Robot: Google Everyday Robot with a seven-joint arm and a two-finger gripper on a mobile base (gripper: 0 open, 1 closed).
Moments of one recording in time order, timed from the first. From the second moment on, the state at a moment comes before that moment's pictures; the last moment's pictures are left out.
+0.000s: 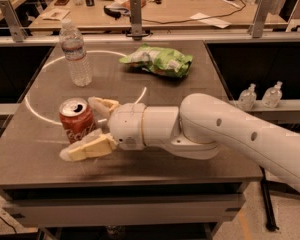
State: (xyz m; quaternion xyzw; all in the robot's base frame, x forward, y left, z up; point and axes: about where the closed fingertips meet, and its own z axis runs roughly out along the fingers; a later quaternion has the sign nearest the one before) arm 0.463 0.140 0.876 -0.50 0.57 0.41 0.51
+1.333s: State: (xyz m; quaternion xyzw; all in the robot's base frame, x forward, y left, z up) arm 0.457 0.158 0.881 -0.52 0.55 0.42 0.50
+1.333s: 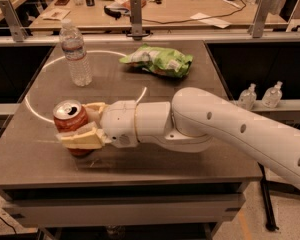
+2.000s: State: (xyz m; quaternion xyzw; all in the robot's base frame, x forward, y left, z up) arm 0.485 0.152 0.886 -0.50 0.57 0.40 0.52
